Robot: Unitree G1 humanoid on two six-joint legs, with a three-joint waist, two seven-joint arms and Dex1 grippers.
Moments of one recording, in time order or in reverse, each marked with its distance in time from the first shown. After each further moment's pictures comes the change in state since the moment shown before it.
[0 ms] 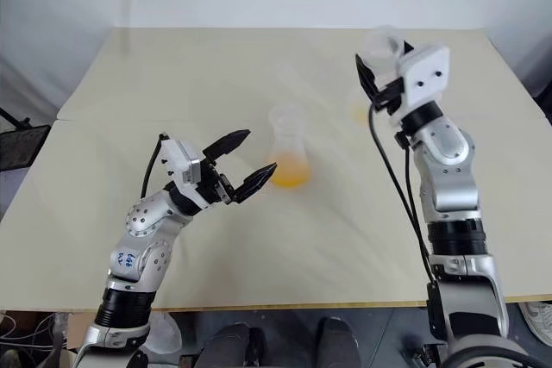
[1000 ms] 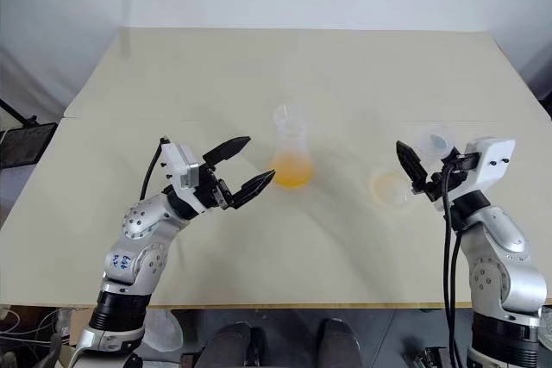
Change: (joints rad) left arm 0.020 0.025 0.002 -0.010 -0.025 0.029 -0.027; right arm 0.501 0.016 -0.281 -0.400 0.308 0.364 0.060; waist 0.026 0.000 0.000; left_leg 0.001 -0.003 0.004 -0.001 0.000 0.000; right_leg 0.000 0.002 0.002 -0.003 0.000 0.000
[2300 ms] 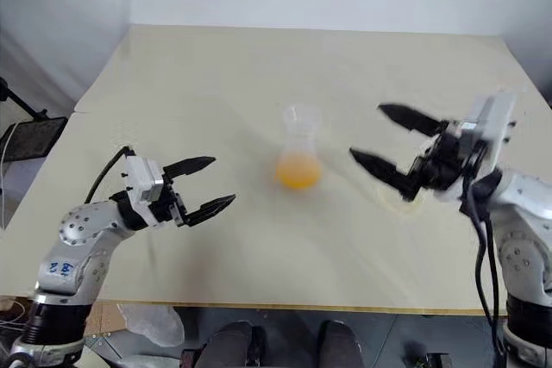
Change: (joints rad) left arm 0.139 0.313 0.125 -0.056 -0.014 0.064 -0.159; right arm -0.020 -0.255 0.070 -0.185 0.153 0.015 0.496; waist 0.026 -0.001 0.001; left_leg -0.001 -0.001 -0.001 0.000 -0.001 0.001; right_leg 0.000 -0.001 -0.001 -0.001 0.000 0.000
